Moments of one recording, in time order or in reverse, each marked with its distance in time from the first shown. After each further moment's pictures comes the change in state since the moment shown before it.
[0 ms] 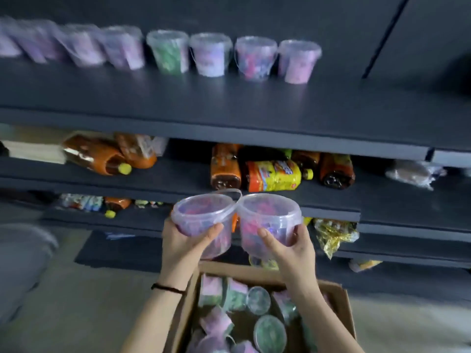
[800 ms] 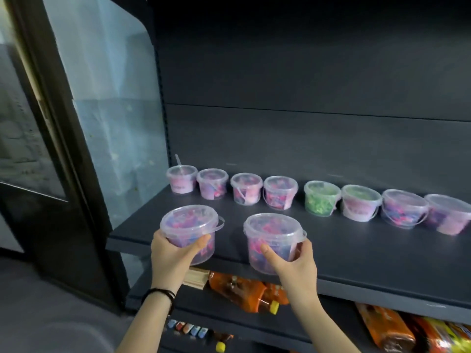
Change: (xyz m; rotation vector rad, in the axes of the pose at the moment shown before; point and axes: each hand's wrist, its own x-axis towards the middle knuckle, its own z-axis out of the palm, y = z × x) left_hand 0.279 0.125 -0.419 0.103 0.383 0.227; right_hand 0.037 -0.227 0.444 0.089 -0.085 -0.229
